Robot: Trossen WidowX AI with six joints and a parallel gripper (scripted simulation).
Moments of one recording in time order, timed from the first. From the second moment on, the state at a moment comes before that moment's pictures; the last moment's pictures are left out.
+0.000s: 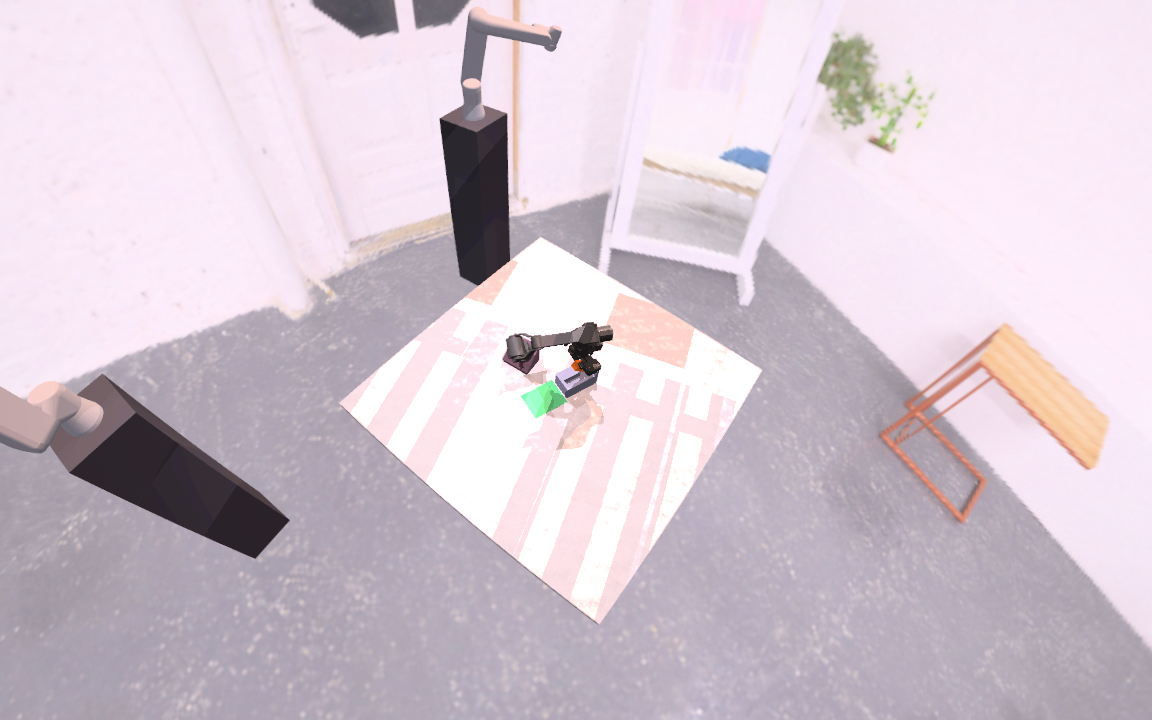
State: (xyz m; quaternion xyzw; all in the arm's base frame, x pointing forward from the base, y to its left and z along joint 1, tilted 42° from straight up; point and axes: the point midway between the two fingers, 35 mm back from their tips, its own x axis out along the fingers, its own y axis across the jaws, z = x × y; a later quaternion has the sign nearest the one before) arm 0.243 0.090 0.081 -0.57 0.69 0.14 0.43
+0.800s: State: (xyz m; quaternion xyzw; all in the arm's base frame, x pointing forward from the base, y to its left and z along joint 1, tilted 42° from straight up) arm 0.204 0.037 0.128 -0.57 0.69 0.14 0.43
